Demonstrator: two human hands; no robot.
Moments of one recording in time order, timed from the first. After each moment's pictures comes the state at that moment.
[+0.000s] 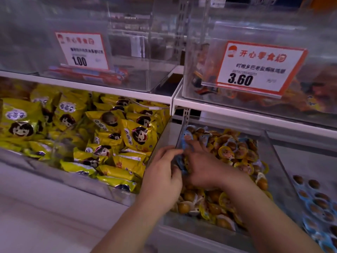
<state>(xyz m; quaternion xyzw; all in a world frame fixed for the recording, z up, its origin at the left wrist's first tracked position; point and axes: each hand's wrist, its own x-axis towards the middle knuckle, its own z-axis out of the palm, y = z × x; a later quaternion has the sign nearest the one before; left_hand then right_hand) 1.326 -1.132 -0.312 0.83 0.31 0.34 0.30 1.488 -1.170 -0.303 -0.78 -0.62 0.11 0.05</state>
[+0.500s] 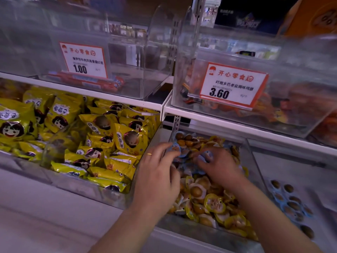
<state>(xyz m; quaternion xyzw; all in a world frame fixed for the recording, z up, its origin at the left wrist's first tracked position) 1.329 -1.151 -0.304 0.85 0.26 0.42 0.20 1.519 -1.222 -0.283 -0.80 -0.50 0.07 0.34</state>
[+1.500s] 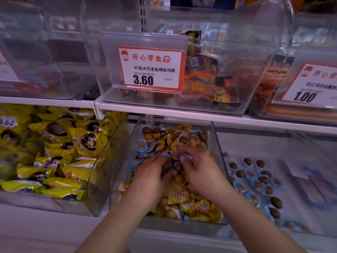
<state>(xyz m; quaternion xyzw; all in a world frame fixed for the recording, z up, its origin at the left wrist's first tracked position) 1.397 -1.172 -0.324 0.91 0.24 0.25 0.24 1.516 -1.282 -0.290 -0.80 -0.42 0.11 0.42</state>
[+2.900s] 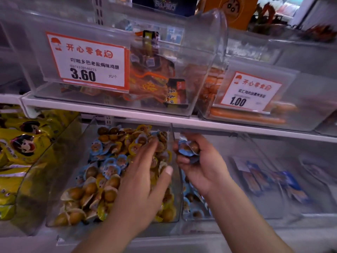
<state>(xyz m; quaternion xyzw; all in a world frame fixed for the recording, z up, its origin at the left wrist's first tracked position) 1.420 -1.249 -0.291 0.86 0.17 0.31 0.37 1.554 -1.335 -0.239 -0.44 -0.06 0.37 0.82</state>
